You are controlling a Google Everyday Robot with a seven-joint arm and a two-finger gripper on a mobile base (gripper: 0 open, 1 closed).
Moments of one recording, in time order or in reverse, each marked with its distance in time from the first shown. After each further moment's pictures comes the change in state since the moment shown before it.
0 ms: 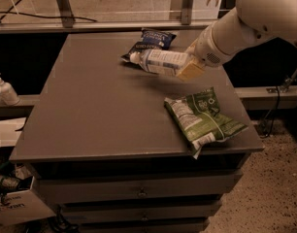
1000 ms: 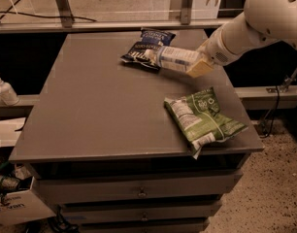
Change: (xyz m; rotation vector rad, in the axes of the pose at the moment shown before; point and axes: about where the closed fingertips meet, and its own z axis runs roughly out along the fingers) arm 0.044 -0.046 0.015 0.052 0.013 0.066
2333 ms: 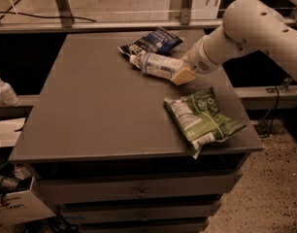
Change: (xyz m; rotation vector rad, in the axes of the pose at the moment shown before) arm -0.017 0.031 0.054 -0.111 -0.038 0.007
